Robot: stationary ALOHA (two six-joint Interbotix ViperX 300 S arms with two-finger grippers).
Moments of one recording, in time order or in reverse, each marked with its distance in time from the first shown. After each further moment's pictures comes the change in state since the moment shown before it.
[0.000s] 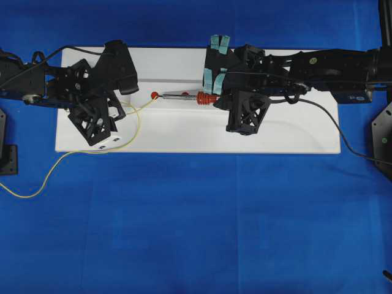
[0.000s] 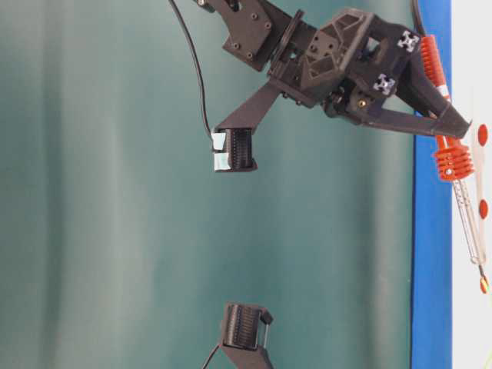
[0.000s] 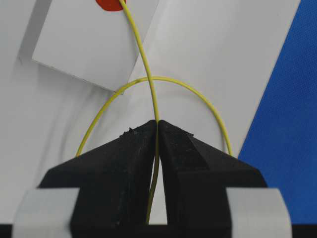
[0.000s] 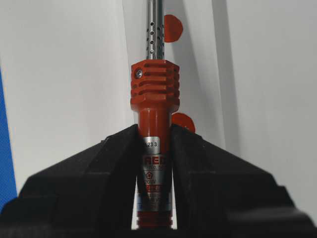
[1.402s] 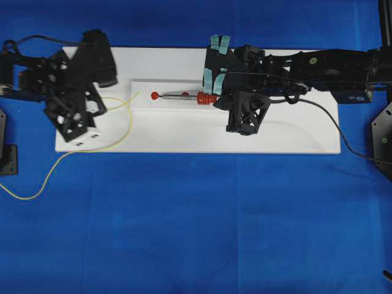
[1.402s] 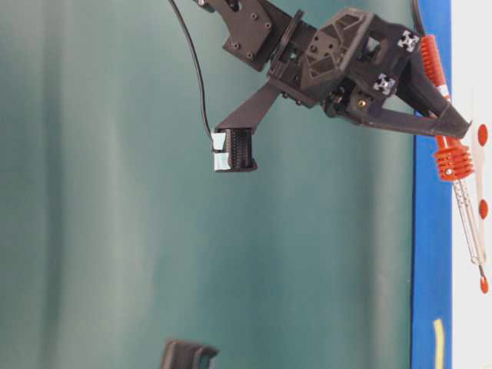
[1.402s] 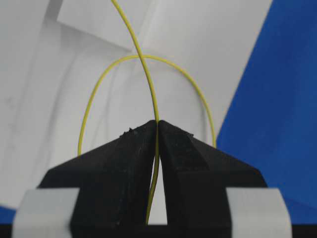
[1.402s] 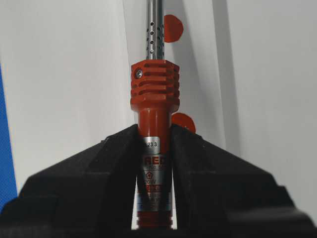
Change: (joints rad) left arm 0.000 -0.215 -0.003 0.000 0.230 0.009; right arm 0.000 -0.002 -0.002 0.000 -0.002 0.000
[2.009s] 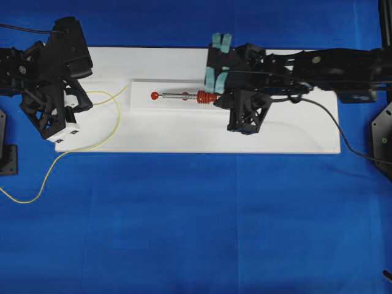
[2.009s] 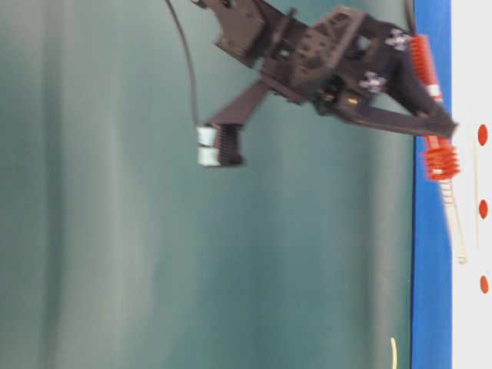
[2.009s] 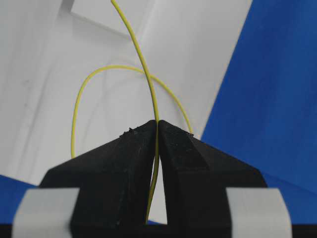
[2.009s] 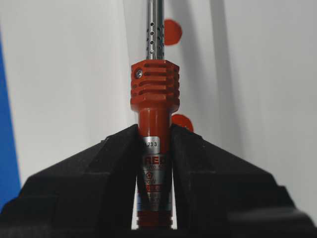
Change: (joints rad) left arm 0.000 -0.124 0.000 -0.002 0.081 -0.006; right arm 0.002 -0.052 0.015 -0.003 0.002 0.000
